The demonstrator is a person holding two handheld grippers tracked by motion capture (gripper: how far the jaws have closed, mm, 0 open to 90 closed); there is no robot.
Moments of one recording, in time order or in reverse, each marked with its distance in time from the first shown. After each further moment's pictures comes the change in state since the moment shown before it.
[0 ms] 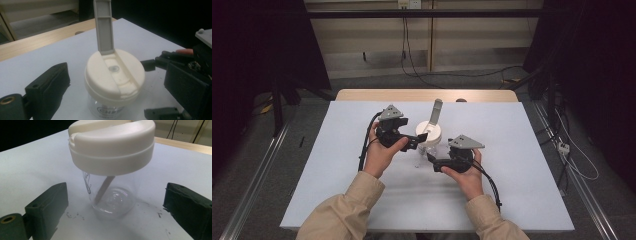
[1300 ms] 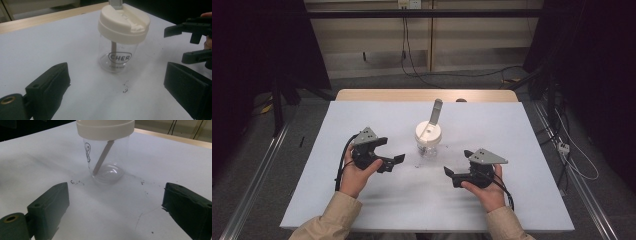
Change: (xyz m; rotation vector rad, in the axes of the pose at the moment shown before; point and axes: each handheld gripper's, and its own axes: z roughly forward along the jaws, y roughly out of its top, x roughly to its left) left arm 0.016 -0.065 -0.049 0.023 0.004 0.007; right arm -0.013 -0.026 -0.058 0.006 0.018 -0.038
